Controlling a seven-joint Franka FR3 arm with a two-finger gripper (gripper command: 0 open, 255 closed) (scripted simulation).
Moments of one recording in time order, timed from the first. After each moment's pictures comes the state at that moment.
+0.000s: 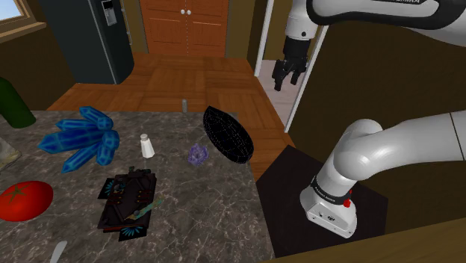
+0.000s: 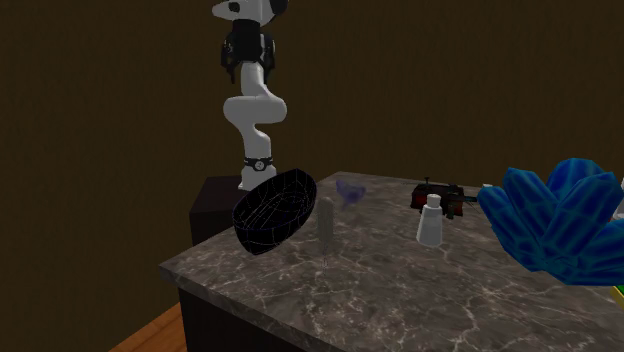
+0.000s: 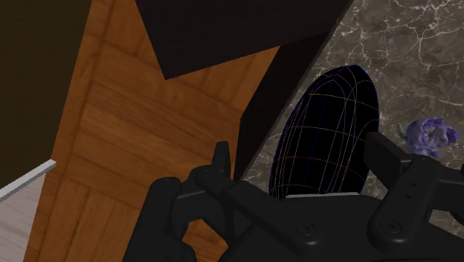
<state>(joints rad) -0.02 -0.81 -0.05 -2.42 -0.05 1.58 0.15</state>
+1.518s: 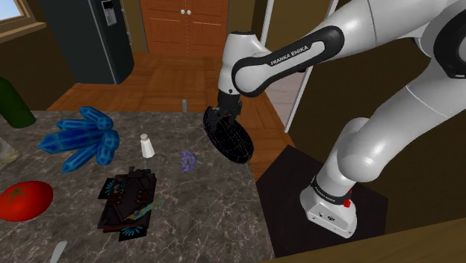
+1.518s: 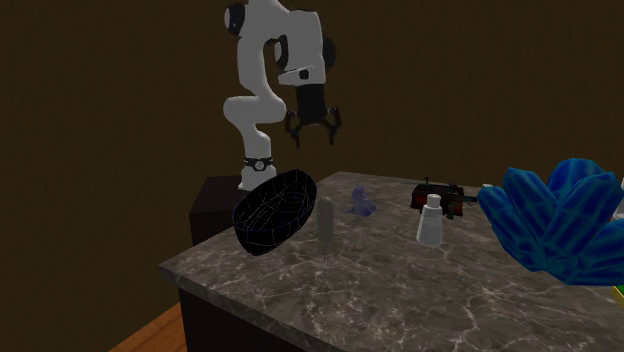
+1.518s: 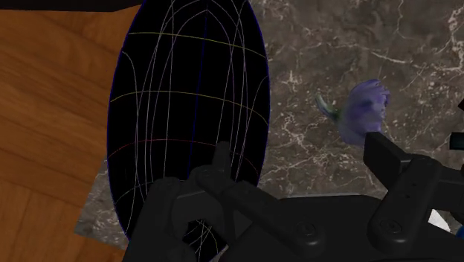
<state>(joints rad) 0.13 -0.29 0.15 -2.51 0.13 2.30 0.33</state>
